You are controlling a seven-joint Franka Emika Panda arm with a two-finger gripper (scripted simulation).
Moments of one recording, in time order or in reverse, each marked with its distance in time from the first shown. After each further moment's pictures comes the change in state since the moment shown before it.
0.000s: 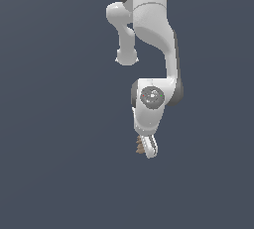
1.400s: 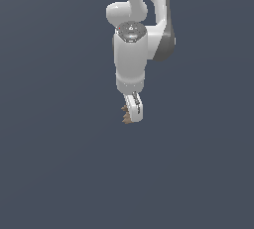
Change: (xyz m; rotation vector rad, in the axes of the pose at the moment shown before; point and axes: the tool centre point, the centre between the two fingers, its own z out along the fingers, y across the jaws) arm 0.041 0.084 -0.144 0.000 -0.004 0.001
